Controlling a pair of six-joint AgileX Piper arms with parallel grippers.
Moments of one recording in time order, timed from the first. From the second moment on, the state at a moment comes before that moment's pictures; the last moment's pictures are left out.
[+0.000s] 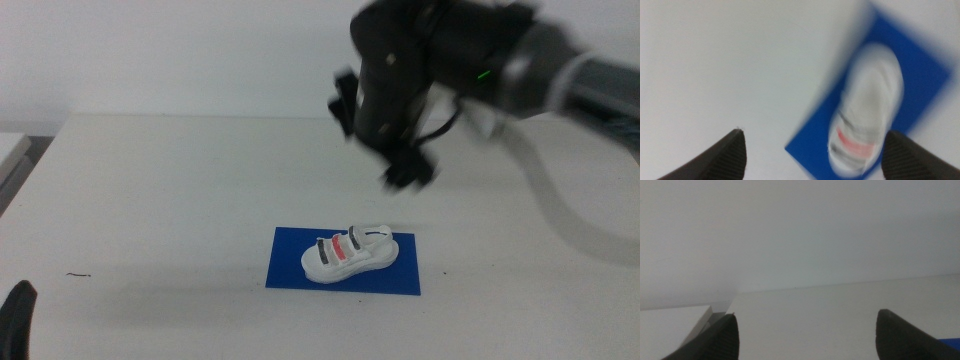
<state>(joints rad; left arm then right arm) -0.05 0.00 0.00 0.12 0.08 -0.08 0.73 1.98 -1.86 -0.29 1.21 1.82</state>
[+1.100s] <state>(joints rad) -0.05 0.00 0.00 0.12 0.08 -0.08 0.01 0.50 -0.60 -0.05 0.39 0.03</state>
